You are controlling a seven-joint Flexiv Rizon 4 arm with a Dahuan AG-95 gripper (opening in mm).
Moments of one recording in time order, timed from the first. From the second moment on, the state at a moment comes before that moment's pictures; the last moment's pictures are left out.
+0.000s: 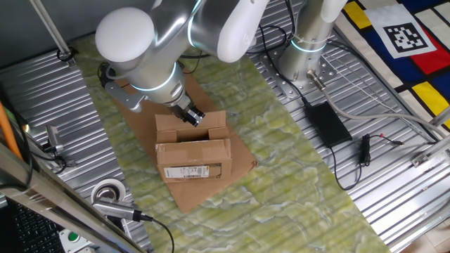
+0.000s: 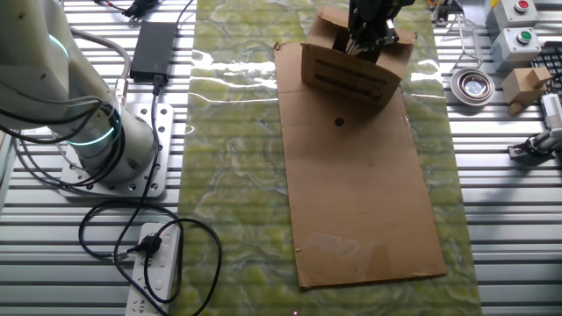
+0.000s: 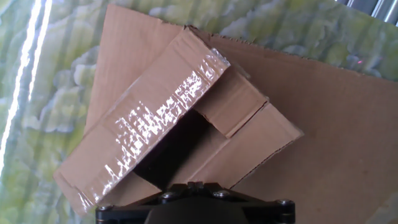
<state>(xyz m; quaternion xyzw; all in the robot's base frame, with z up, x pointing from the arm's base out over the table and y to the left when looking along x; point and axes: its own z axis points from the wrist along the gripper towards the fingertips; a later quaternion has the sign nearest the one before) 0.497 0.120 0.190 0.20 -0.97 0.01 0.12</state>
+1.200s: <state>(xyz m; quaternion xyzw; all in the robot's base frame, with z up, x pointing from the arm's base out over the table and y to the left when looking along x) 0.498 0.110 0.174 0.23 -0.96 0.01 0.12</state>
